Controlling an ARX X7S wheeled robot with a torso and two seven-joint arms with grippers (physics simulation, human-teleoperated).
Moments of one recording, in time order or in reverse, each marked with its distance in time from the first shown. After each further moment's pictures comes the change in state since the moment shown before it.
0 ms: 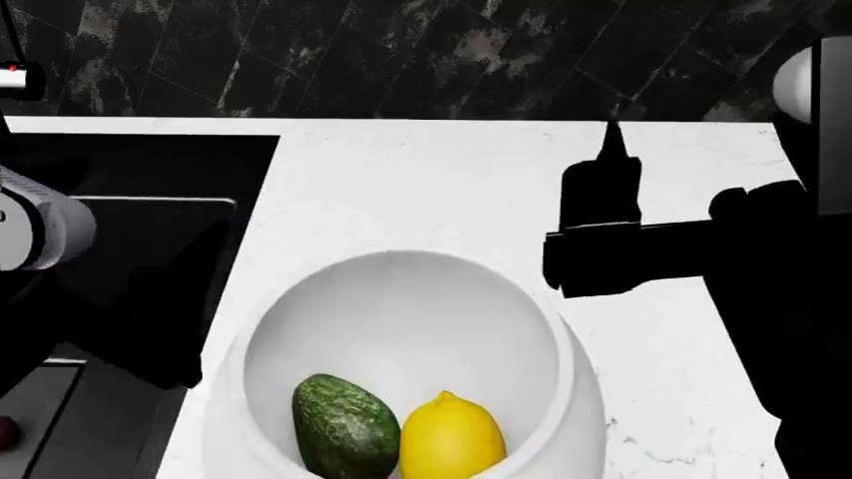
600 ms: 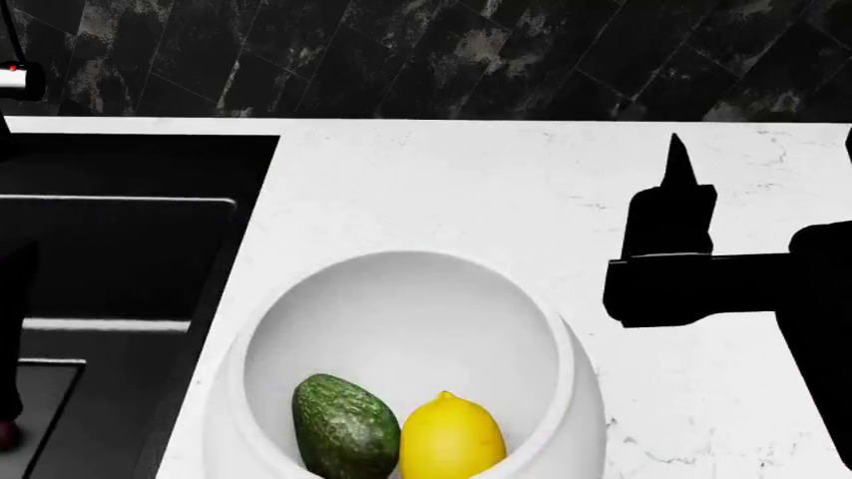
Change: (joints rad) left arm 0.203 -0.298 -0.270 0.109 -0.313 0.088 -0.184; right arm -0.133 0.127 0.117 -0.081 0.043 -0.077 -0.018
